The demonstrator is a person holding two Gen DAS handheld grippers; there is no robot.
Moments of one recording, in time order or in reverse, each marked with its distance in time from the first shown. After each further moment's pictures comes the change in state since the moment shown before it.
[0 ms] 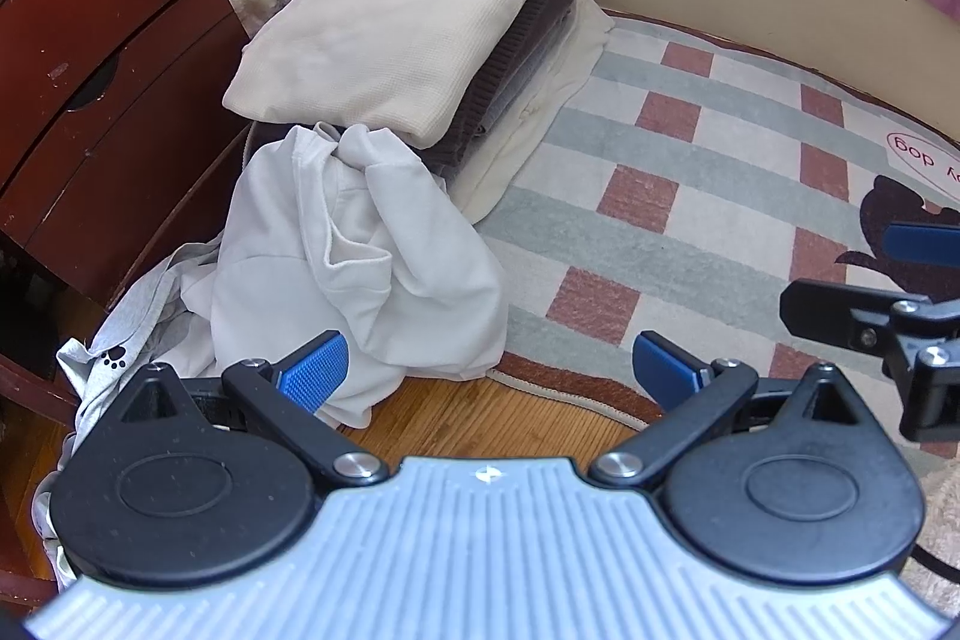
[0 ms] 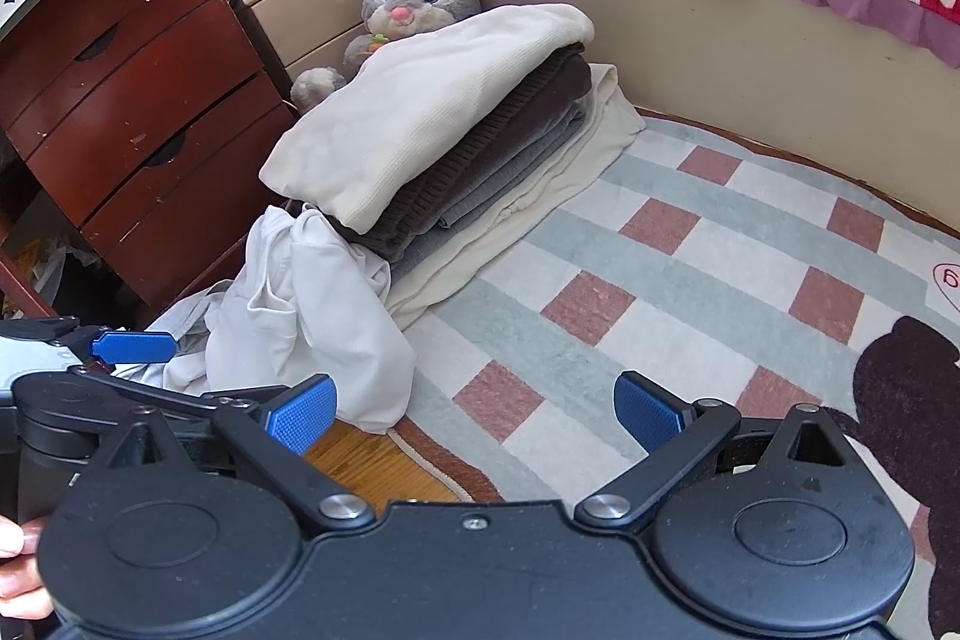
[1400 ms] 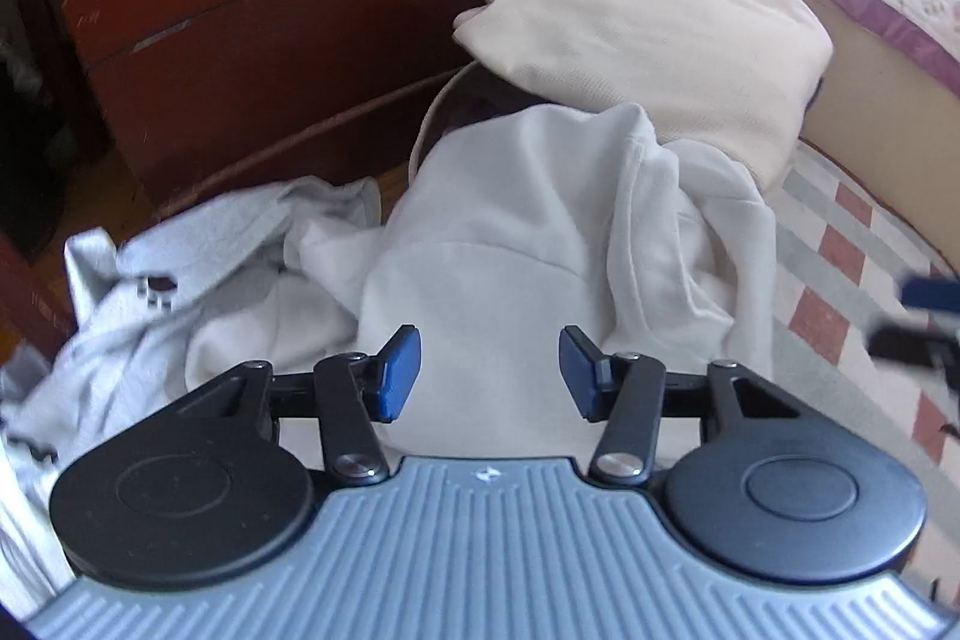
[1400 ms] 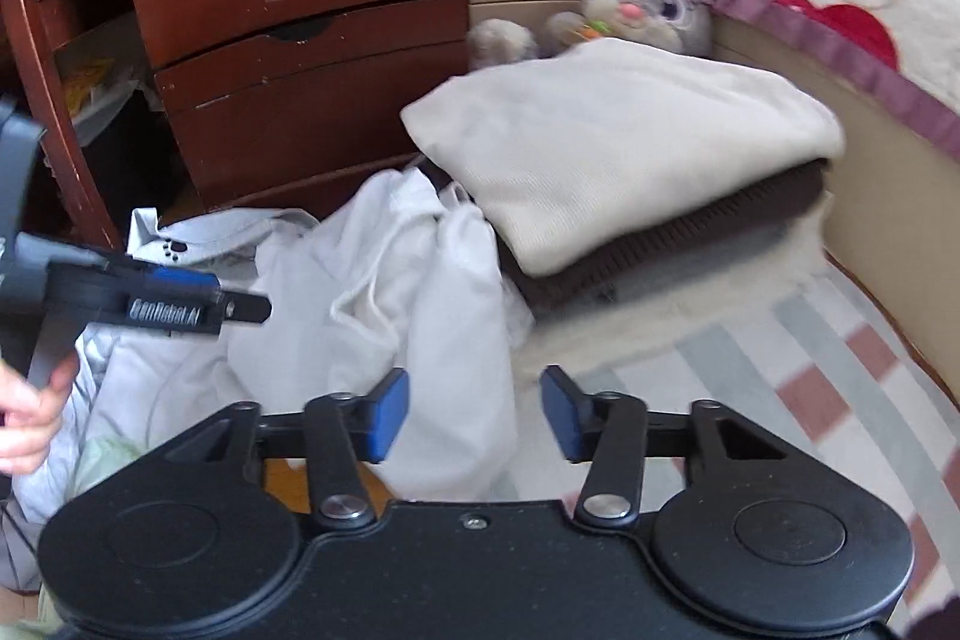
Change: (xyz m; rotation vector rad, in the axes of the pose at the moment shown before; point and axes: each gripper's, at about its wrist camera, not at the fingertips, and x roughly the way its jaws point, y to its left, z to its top) left arm 0.088 0.174 -0.039 -0.324 -0.139 -0.002; right arm 0.124 0.106 0.042 -0.436 0.029 0.129
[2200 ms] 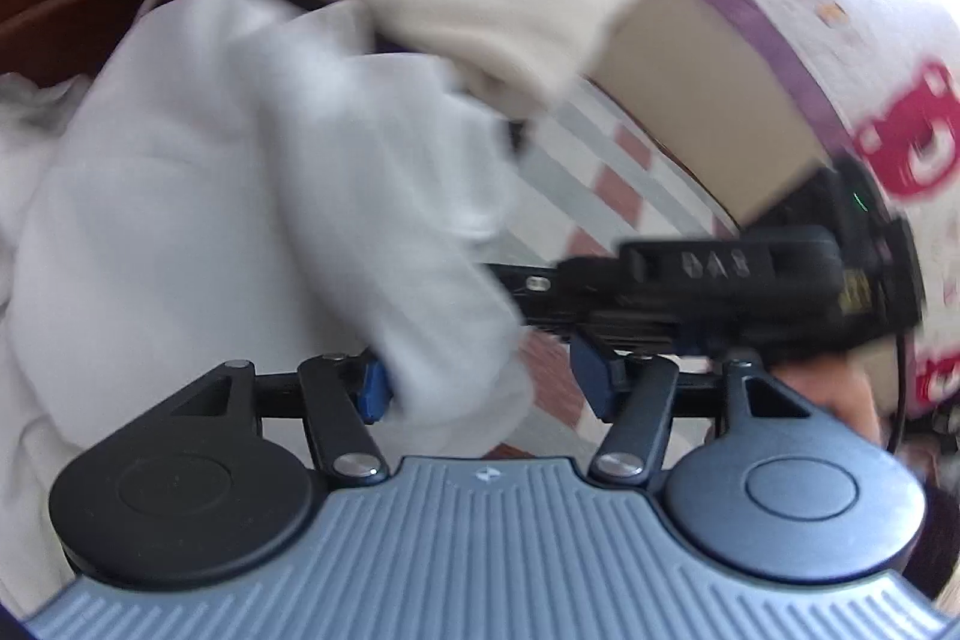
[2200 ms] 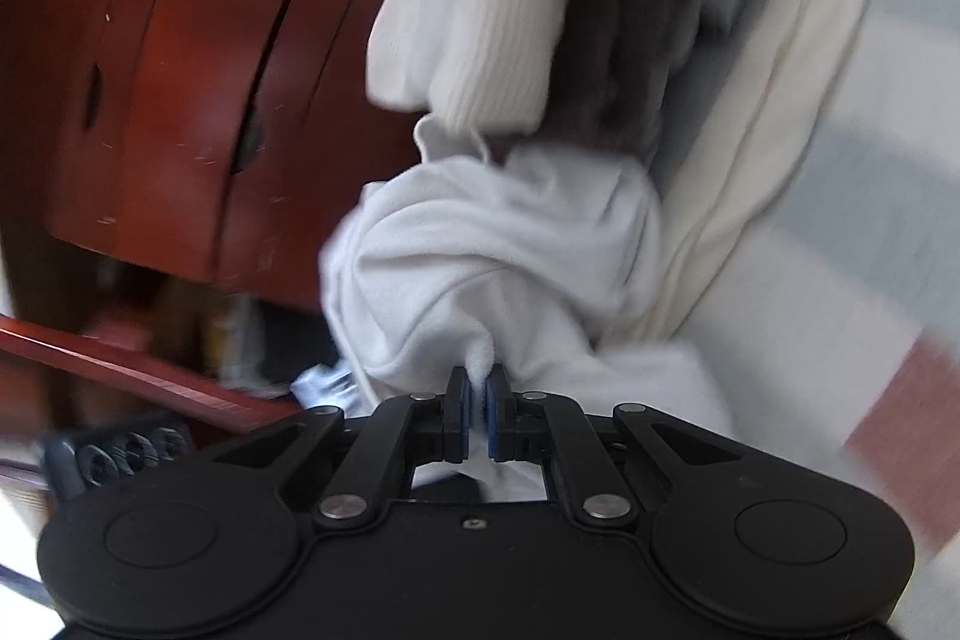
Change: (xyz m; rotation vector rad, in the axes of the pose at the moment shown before) left arm 0.052 -0.046 -0.009 0.043 0.144 -0.563; right arm 0.117 -0.073 -0.051 0.801 0.111 0.653
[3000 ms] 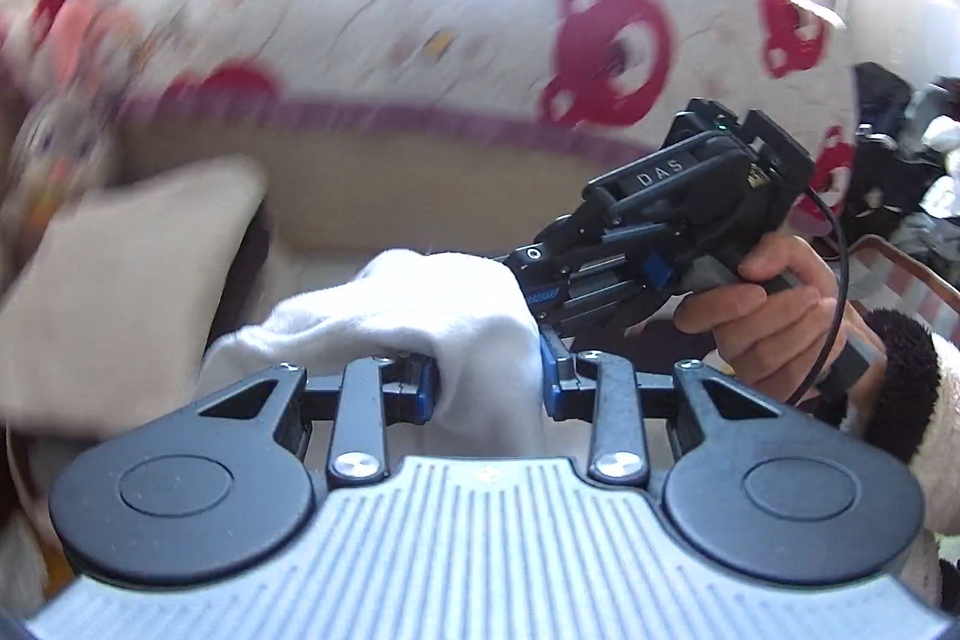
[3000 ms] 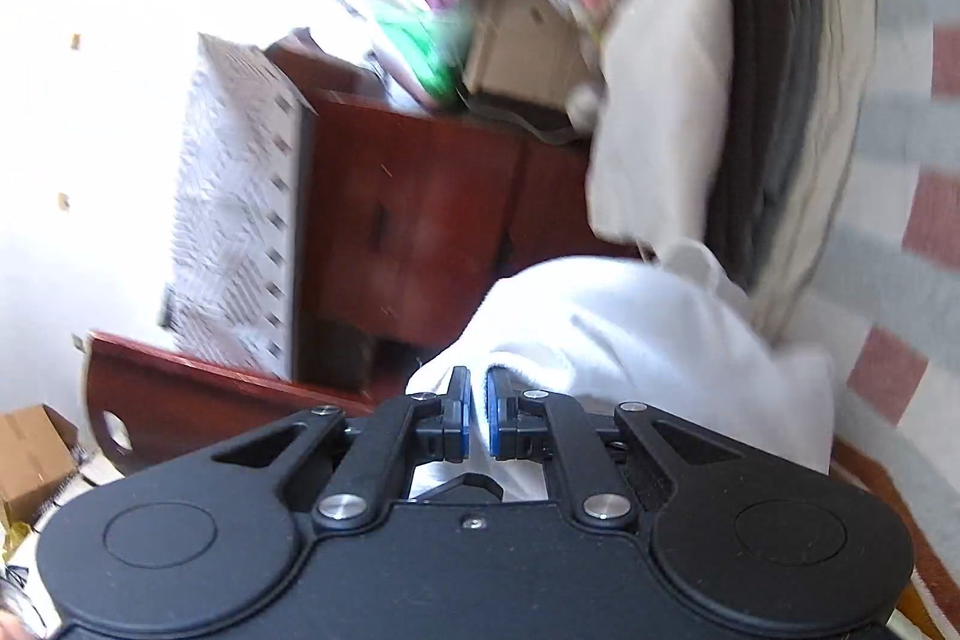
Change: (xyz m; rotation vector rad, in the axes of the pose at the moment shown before) left arm -0.096 -0.223 0.047 0.651 -0.204 -0.231; right arm -0.248 0.073 -0.017 -0.006 -0.237 0.293
